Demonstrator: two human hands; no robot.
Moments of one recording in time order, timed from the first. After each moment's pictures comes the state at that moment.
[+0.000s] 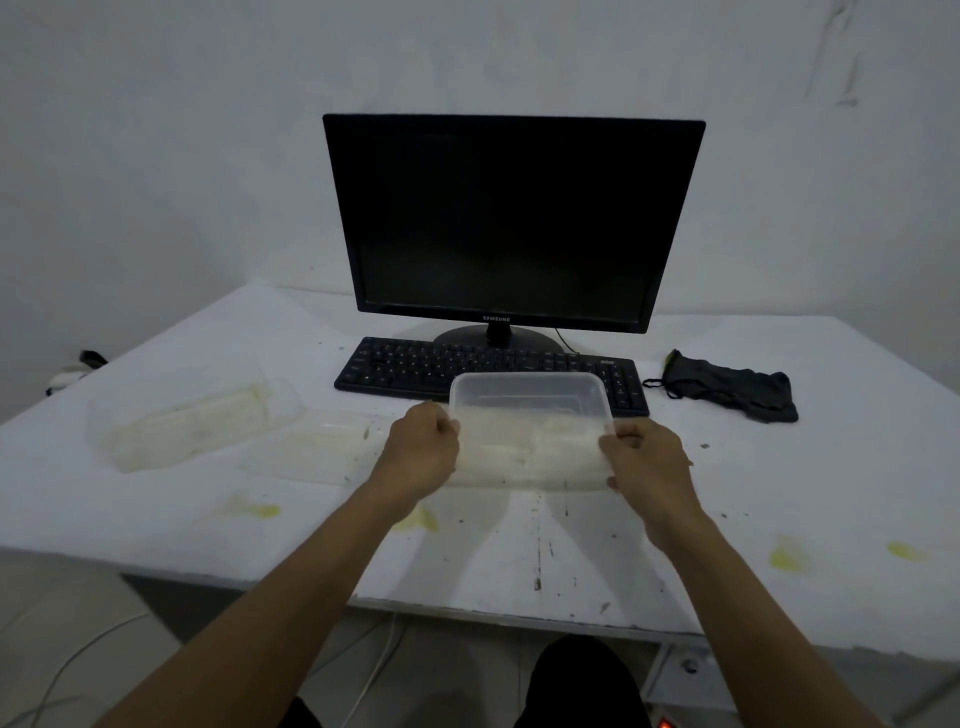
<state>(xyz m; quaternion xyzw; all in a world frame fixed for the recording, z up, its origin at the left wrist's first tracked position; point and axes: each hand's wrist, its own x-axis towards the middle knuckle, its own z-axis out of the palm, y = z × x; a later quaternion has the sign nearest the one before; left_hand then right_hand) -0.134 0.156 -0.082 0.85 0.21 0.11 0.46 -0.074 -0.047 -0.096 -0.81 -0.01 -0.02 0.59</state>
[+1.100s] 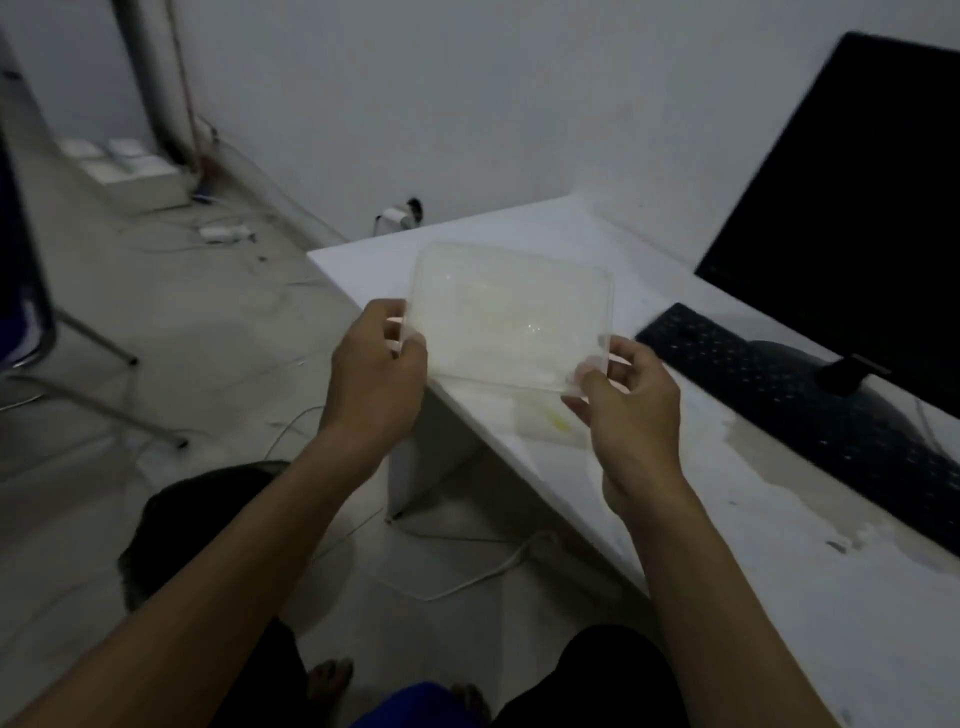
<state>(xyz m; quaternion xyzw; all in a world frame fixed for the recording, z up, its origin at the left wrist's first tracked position) -0.330 0.310 -0.090 0.65 0.41 0.45 0.45 -0.189 0.202 -0.081 -0.71 -0.24 0.14 0.65</state>
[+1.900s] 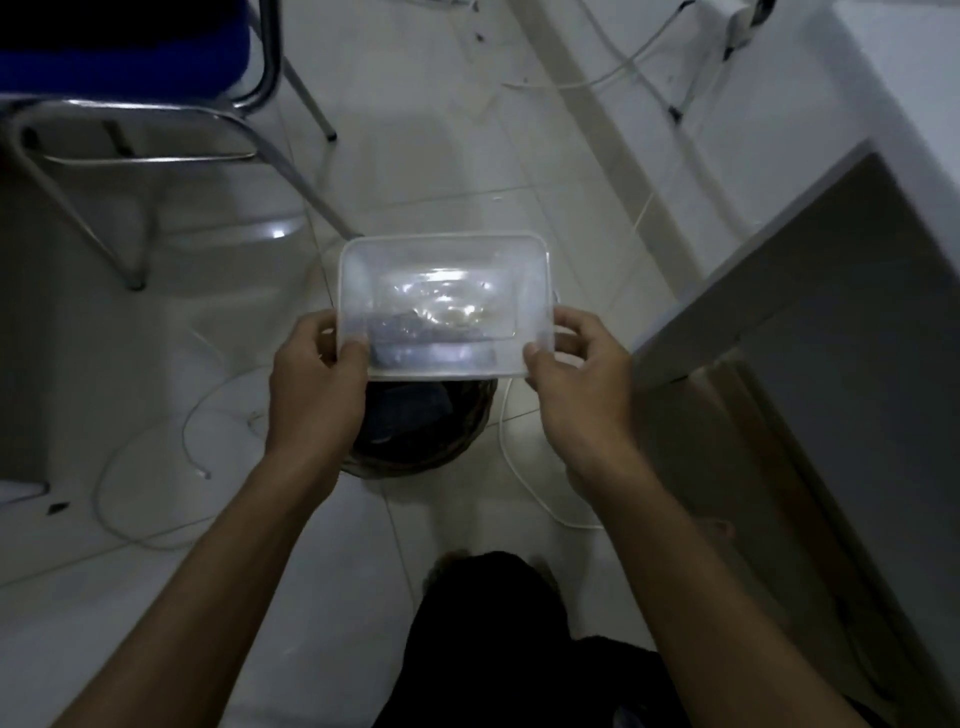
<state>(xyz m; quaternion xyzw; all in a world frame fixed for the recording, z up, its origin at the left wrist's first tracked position) -0.552 0.447 -0.323 0.39 0.67 0.44 0.45 -0.381 0.430 -0.288 -0.73 -0.40 0.36 0.42</state>
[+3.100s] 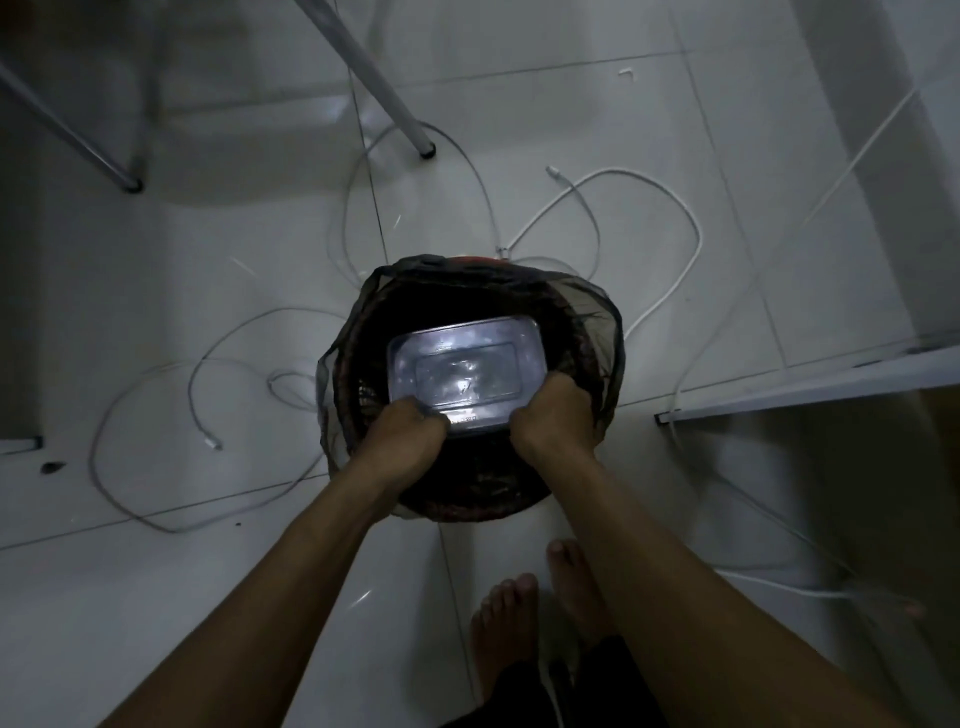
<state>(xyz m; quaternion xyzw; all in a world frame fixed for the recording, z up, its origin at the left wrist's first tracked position) -0.554 0.513 -0.564 0.32 0.73 0.10 0.59 -0.413 0.533 -0.566 -0.80 -0.43 0.41 0.04</state>
